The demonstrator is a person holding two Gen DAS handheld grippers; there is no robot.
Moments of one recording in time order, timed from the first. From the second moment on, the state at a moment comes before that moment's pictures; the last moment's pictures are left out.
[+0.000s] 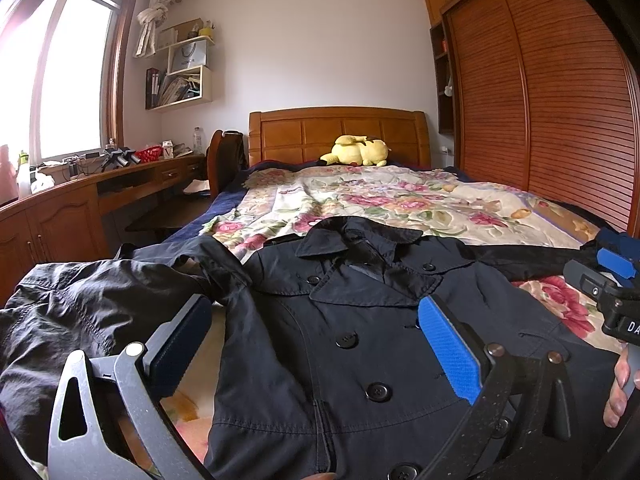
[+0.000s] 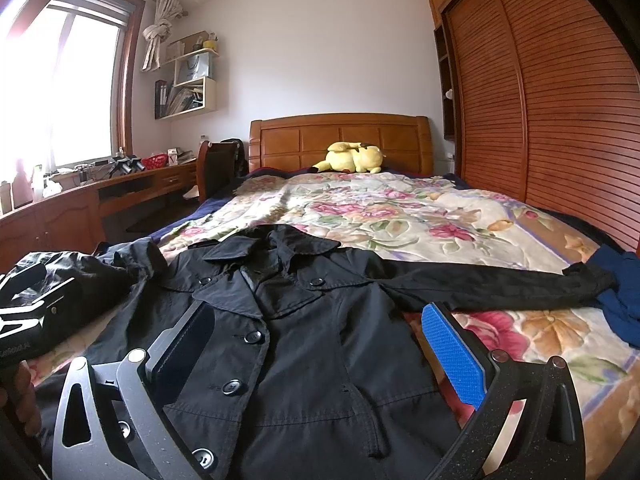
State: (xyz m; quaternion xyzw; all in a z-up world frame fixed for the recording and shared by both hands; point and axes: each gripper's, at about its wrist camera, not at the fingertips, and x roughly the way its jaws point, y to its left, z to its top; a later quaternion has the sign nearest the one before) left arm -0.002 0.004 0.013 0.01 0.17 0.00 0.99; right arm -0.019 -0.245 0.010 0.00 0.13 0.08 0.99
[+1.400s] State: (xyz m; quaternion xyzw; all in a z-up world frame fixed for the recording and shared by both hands) left arm -0.003 0.007 0.014 0.01 0.17 0.00 0.99; right arm -0.022 -0.236 0.012 0.00 0.13 0.09 0.99
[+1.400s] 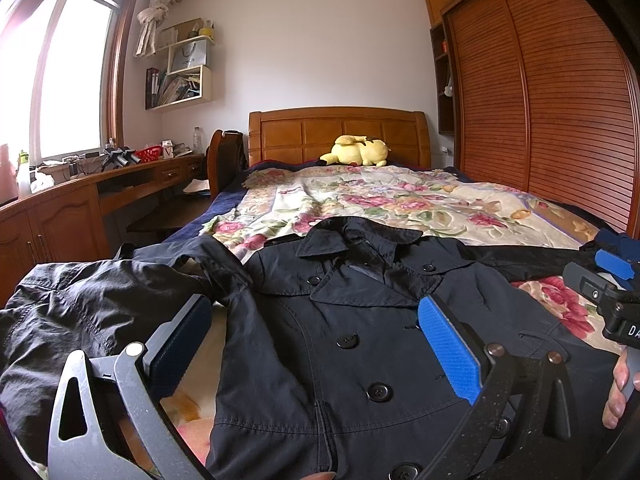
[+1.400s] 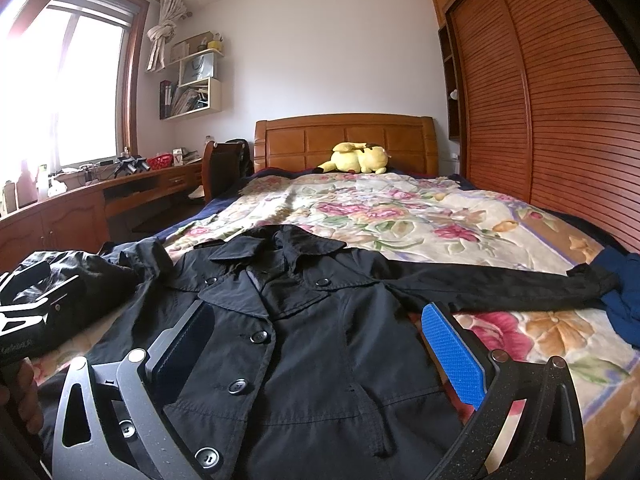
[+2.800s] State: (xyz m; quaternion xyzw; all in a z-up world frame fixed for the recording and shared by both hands) left arm 0.144 0.164 0.045 0.07 0.37 -0.01 0.92; right arm 0.082 -0.167 0.058 -0.07 0.18 0.27 0.94
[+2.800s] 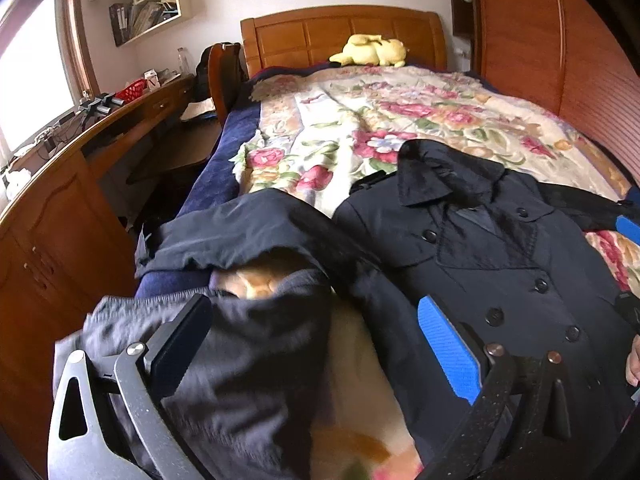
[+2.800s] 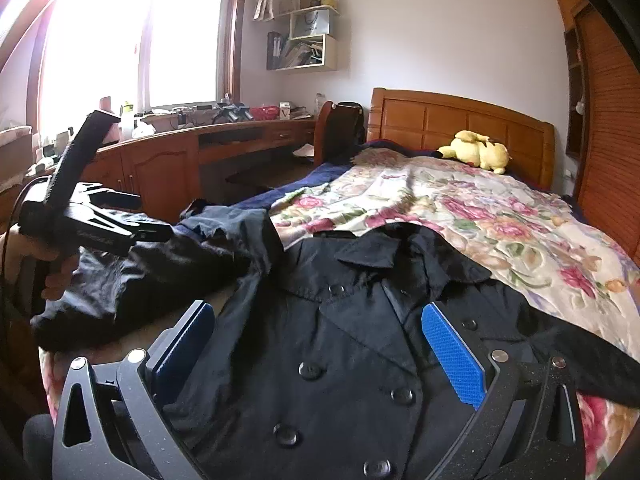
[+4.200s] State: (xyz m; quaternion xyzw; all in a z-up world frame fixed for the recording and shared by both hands) left arm 0.265 0.094 0.030 0.06 0.44 -0.05 0.90; right arm 0.128 -0.188 0.041 -0.03 0.22 0.30 0.93
